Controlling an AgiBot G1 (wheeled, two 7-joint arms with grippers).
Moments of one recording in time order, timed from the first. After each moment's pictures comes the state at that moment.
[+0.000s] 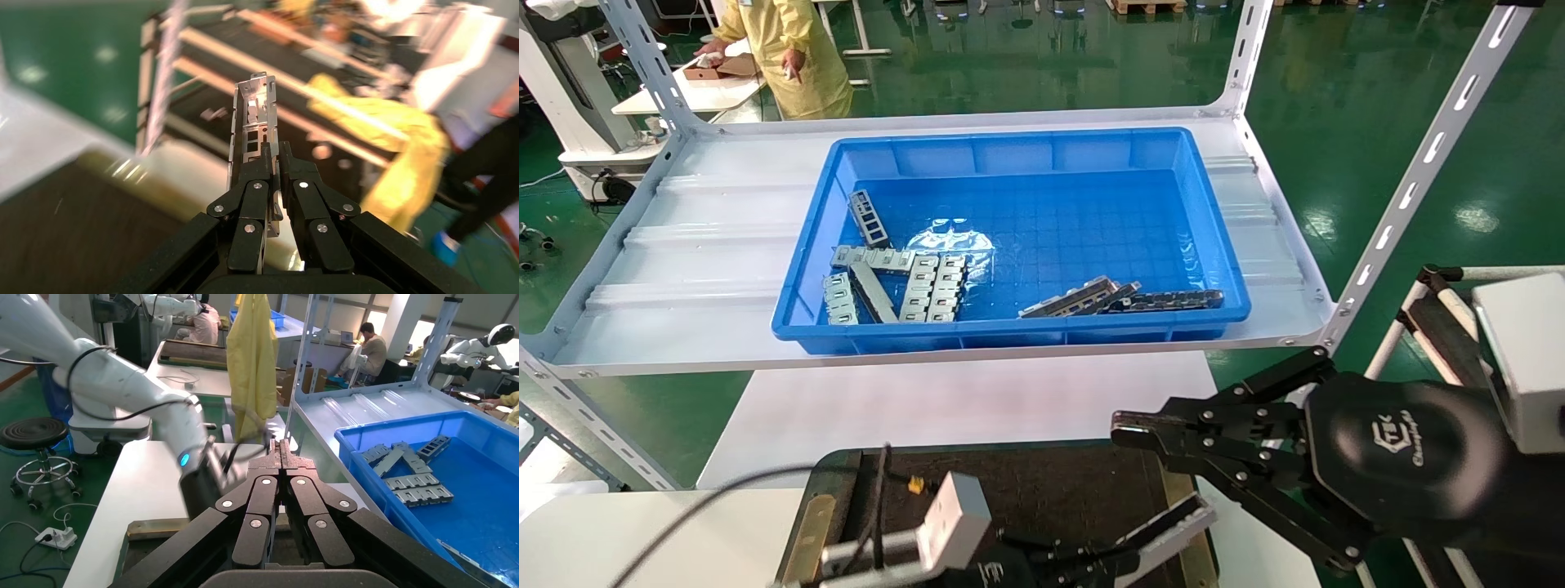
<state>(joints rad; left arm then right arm) -0.86 0.92 0.80 -1.22 0.73 0.84 -0.09 1.10 -0.57 -0.38 1.27 -0.66 -1.46 0.13</state>
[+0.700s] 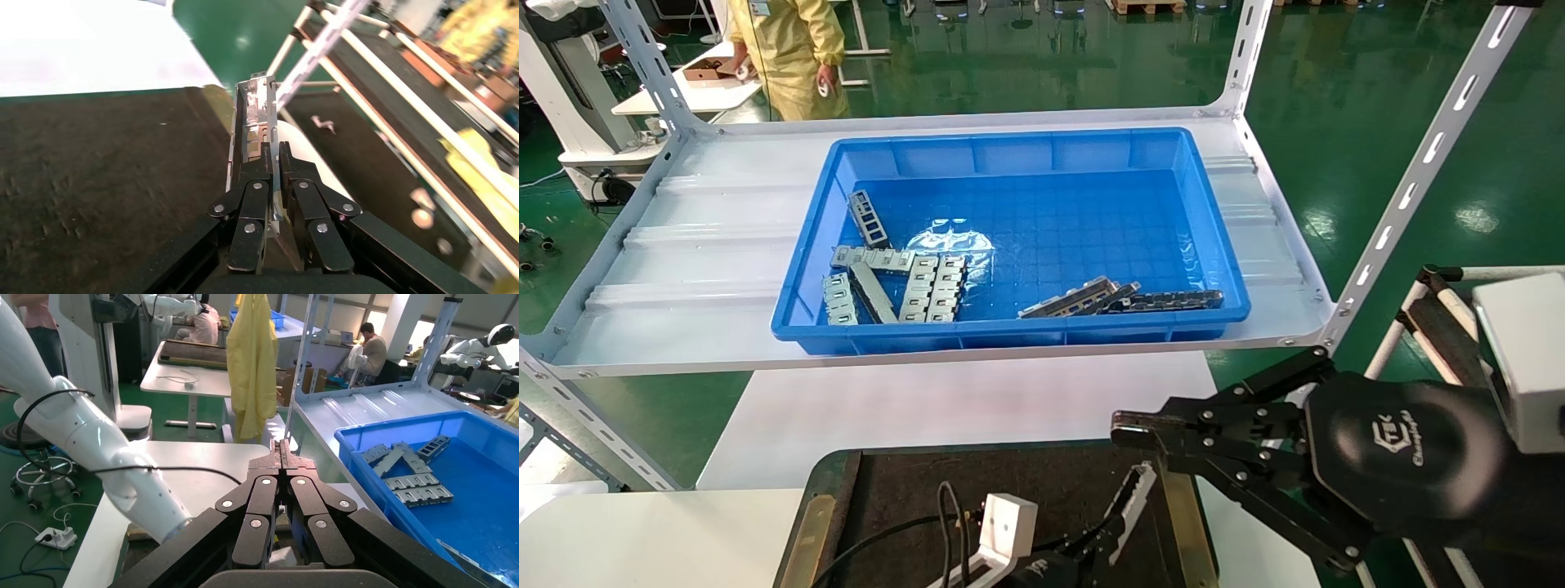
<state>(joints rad) -0.67 1.15 0.90 -1.31 0.79 0.10 -0.22 1.10 -0.57 -0.38 1.27 -0.66 -1.46 0.13</state>
